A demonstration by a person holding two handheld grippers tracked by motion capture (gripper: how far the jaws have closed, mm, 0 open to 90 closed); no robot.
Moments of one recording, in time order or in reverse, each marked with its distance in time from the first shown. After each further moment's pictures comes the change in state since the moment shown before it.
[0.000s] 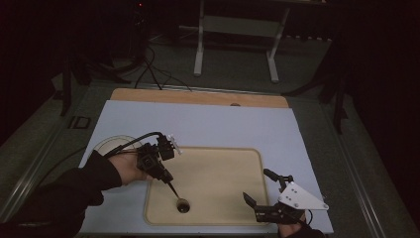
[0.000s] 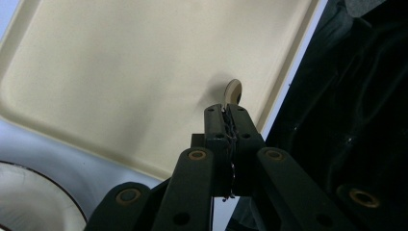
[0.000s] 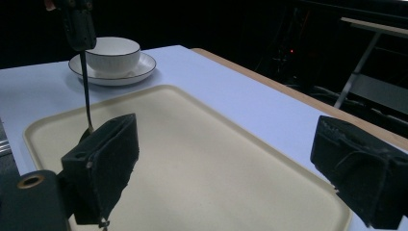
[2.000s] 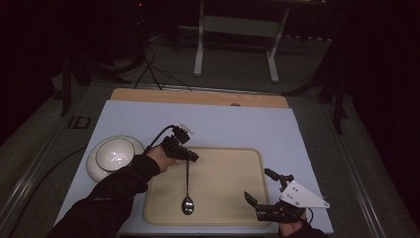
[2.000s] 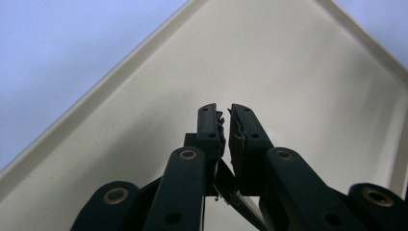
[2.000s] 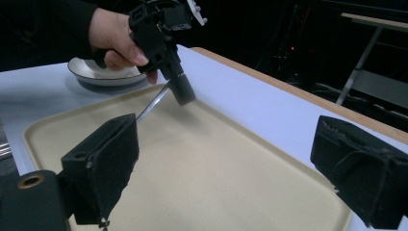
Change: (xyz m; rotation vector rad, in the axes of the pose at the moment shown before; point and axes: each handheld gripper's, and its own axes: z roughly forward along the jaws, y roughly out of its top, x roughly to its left) left arm 0.084 0.035 0.097 -0.397 -0.035 -0.215; right arm -0.004 -0.002 0.000 0.002 0.003 0.021
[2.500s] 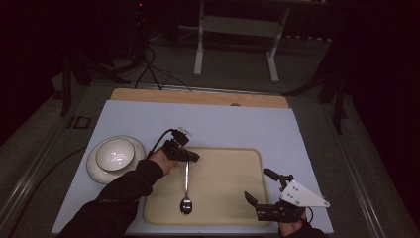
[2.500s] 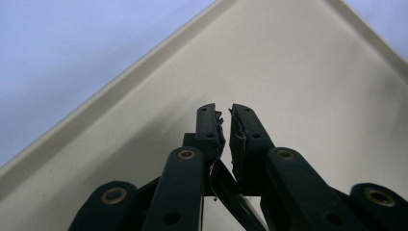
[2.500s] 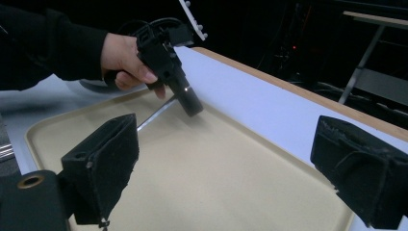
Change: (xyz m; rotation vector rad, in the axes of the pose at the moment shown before) left arm 0.013 -0.012 0.023 -0.079 0.018 -0.040; right arm -0.001 0.000 0.000 0.001 0.007 0.009
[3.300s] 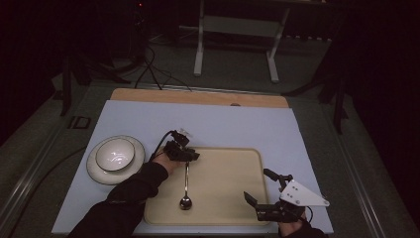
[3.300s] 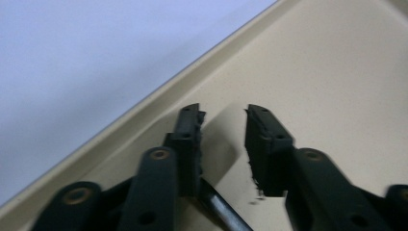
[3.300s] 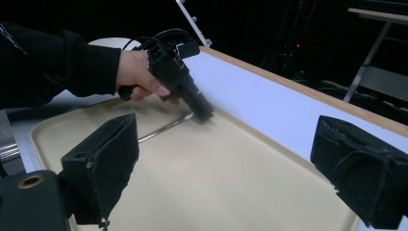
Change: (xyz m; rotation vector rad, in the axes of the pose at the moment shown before) left arm 0.009 -0.006 0.018 -0.046 0.145 -0.008; right arm -0.001 -0.001 0.001 0.001 0.015 0.008
